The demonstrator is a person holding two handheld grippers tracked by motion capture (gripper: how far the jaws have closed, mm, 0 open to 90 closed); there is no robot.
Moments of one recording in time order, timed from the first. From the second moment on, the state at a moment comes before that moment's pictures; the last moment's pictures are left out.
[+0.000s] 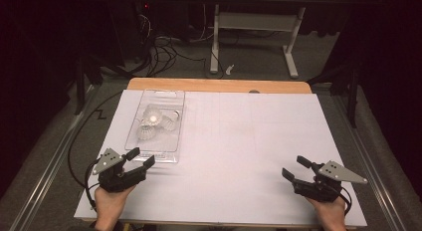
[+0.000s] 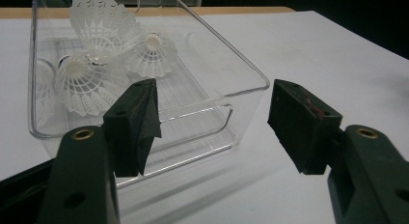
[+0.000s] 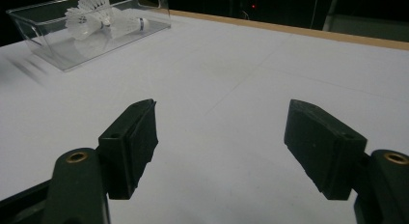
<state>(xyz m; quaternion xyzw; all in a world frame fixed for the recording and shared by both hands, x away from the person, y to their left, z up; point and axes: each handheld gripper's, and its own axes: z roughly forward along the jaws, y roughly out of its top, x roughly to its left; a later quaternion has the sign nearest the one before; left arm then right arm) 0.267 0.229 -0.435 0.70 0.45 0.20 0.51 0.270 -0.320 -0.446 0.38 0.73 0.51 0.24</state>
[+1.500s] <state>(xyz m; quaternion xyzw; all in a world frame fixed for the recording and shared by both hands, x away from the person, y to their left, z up) 0.265 0.230 -0.448 0.71 0.46 0.19 0.50 0.270 -0.322 -0.447 0.39 0.73 0.51 0.25</state>
